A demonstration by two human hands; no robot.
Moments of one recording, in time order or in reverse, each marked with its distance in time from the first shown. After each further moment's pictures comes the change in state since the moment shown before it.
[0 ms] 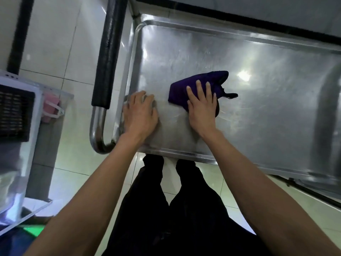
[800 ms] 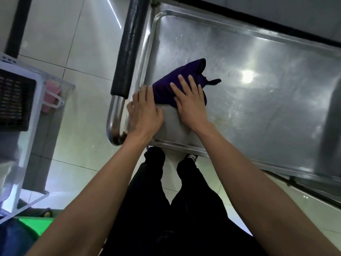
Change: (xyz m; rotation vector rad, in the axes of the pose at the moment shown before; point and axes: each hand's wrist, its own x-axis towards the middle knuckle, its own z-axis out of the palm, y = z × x) left_hand -0.015 -0.030 0.000 -0.053 0.058 -0.088; right_hand 0.005 -0.076 0.011 0.002 -0.068 -0.231
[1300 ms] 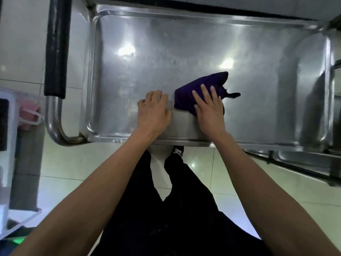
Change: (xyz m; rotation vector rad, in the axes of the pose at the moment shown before) left_hand -0.044 0.155 0.064 0.122 -0.126 0.309; right_hand -0.142 0.177 -0.031 0.041 0.084 0.274
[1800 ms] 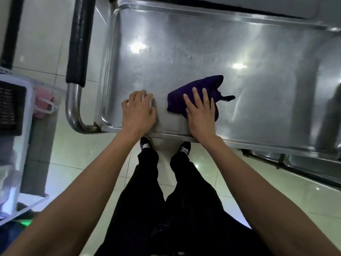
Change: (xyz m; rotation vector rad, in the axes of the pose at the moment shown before) left_hand -0.037 -0.077 -0.014 -0.007 0.027 -0.147; right_hand -0.015 -0.059 0.039 -0.075 0.025 -0.129
